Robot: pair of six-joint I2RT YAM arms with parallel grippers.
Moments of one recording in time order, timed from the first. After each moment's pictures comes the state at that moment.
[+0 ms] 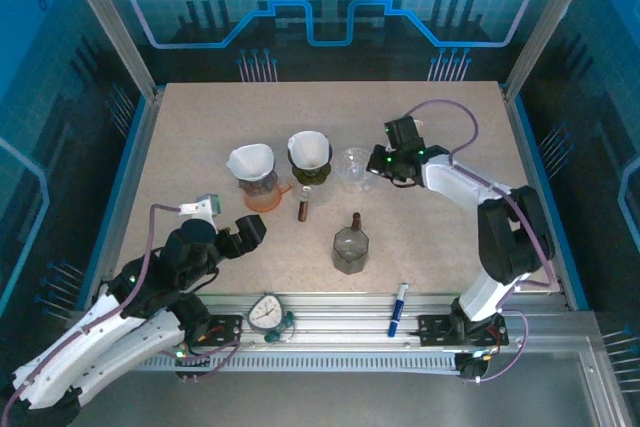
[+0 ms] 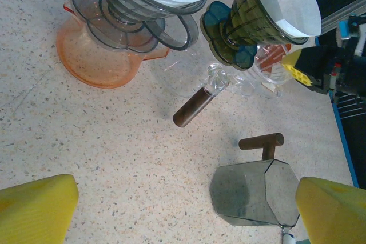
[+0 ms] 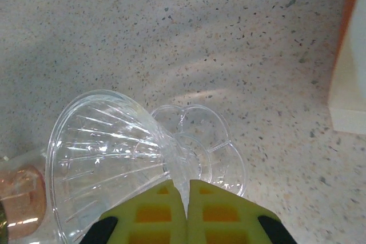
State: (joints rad) left arm -0.74 0.45 0.63 -0.76 -0.26 -0.95; right arm 0.37 1.65 1.12 -0.36 -0.10 0.66
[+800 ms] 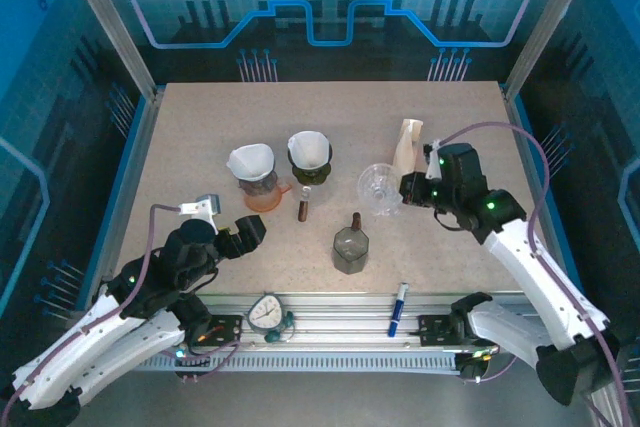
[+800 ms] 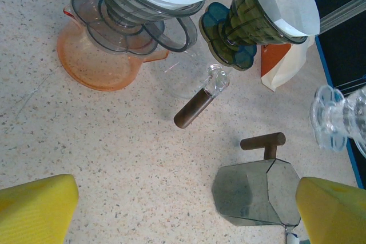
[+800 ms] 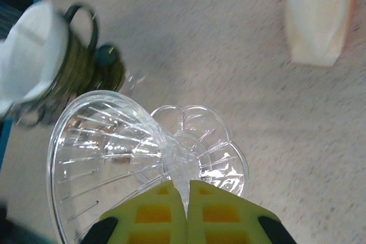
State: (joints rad) left arm -0.74 0.45 0.63 -0.76 -0.27 -0.93; right arm 0.38 0.97 0.95 -0.72 -0.20 0.55
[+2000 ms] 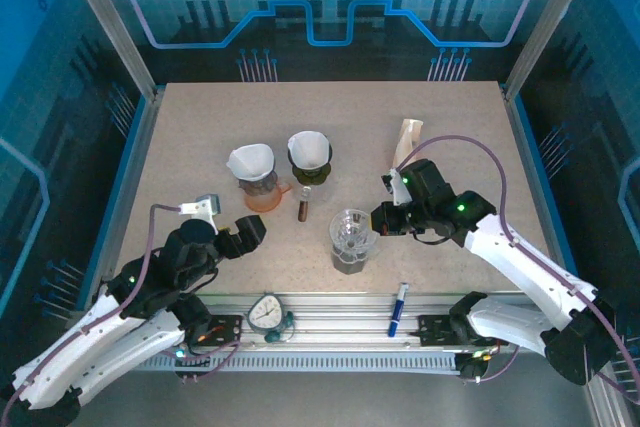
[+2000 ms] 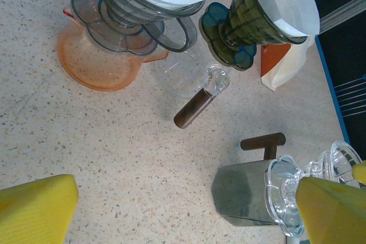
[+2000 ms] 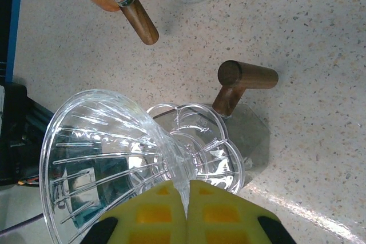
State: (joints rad) left arm -0.74 0.45 0.63 -0.76 -0.27 -0.93; right arm 0.58 1.07 0.90 -0.77 -0.34 0.55
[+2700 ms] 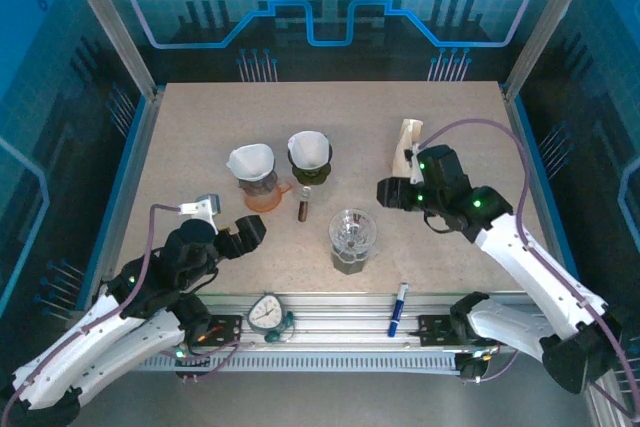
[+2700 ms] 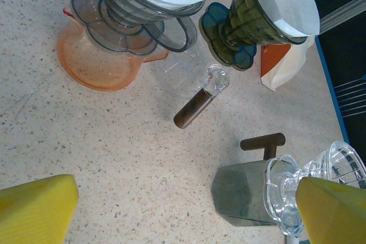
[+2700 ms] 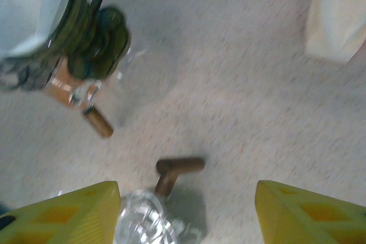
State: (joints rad) left arm -0.74 0.45 0.63 -0.76 -0.27 -0.93; right arm 0.48 1.06 0.99 -0.70 -0.06 0.49
